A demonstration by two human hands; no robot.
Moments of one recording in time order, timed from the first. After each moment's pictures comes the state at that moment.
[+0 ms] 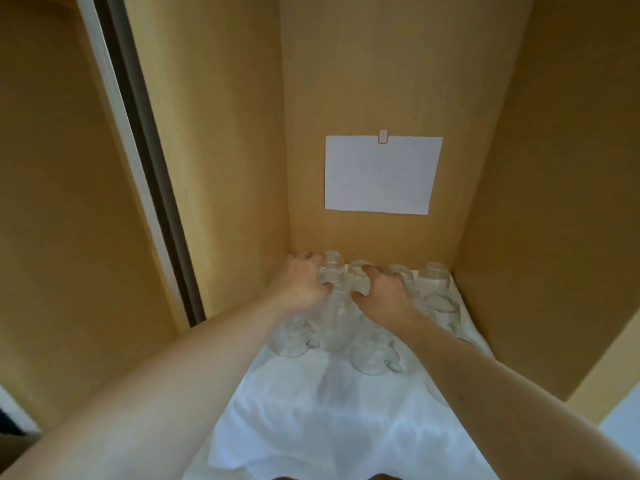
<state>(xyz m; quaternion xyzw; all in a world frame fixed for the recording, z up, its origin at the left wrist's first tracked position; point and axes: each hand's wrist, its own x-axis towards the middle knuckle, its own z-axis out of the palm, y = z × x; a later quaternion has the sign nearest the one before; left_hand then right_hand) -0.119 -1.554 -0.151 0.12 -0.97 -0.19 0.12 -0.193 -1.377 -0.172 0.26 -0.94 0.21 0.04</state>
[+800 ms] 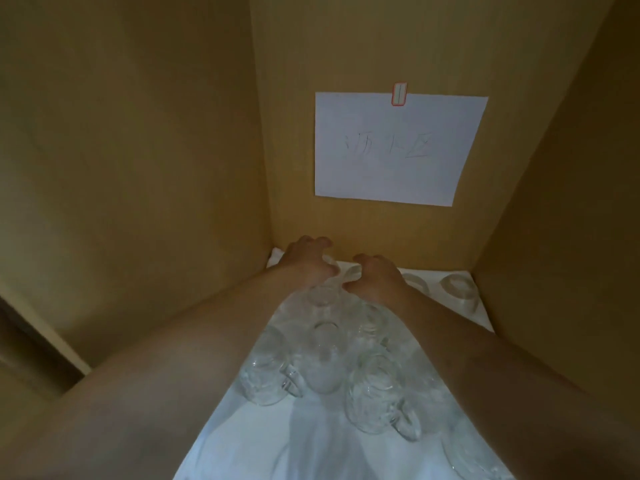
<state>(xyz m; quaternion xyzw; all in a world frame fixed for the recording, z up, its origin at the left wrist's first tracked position) -0.300 -1.609 -0.194 0.16 -0.95 -0.26 0.02 -0.362 -1.447 -0.209 0.26 -0.95 0.16 -0.11</state>
